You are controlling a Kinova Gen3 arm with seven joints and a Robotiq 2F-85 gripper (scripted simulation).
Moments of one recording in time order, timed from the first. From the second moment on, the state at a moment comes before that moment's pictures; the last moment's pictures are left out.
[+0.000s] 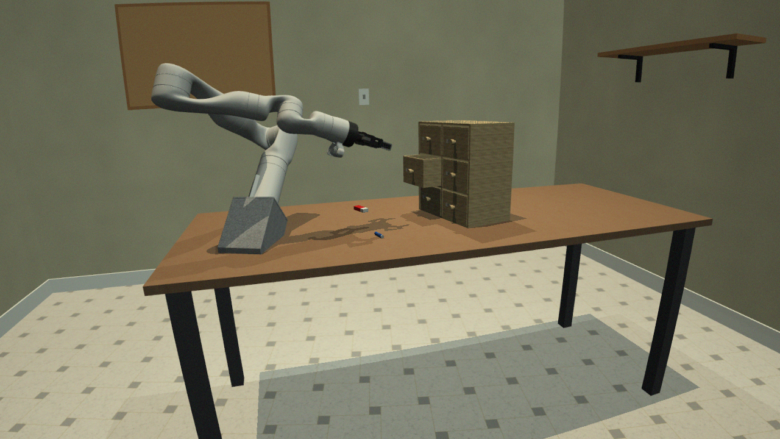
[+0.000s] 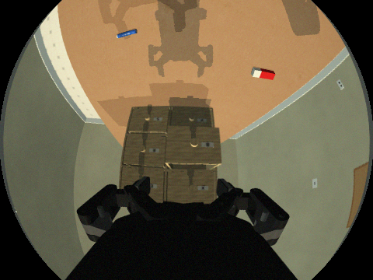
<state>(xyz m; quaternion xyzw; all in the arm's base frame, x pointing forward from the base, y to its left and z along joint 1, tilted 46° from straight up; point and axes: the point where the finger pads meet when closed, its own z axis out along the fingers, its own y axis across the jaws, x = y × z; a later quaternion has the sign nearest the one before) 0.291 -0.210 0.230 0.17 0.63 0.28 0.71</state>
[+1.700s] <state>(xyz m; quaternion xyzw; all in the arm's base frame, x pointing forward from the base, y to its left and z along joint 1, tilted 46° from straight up) 0.283 -0.215 0.238 0.14 0.70 0.30 0.63</state>
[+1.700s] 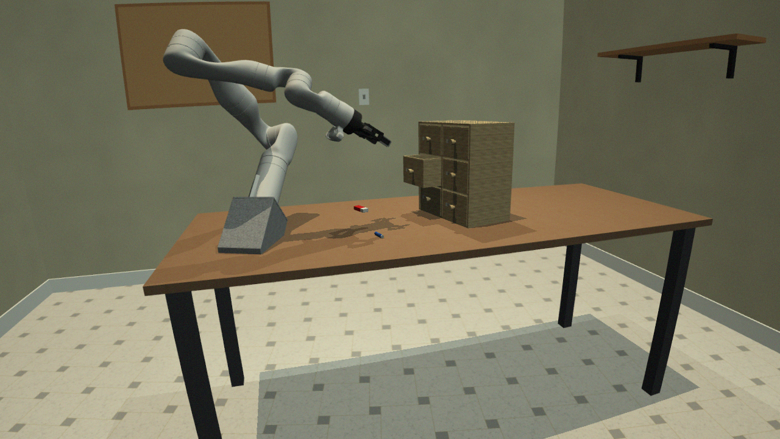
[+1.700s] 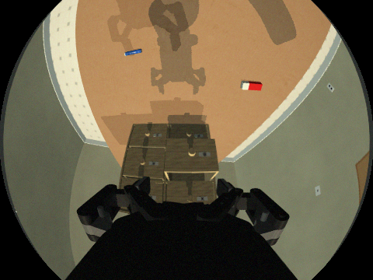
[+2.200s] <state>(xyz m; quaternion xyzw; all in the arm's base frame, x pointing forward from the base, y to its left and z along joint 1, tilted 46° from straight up) 0.279 -0.219 0.242 0.11 0.77 0.32 0.55</state>
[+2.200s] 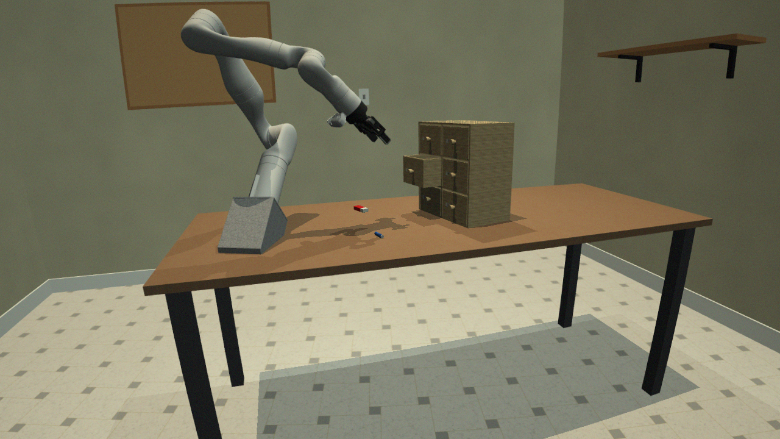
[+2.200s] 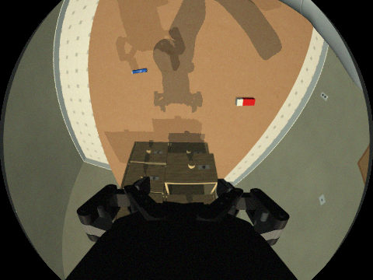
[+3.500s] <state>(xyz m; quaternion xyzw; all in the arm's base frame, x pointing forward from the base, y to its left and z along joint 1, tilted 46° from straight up) 0.268 -0.235 0.251 0.02 0.90 0.33 0.30</state>
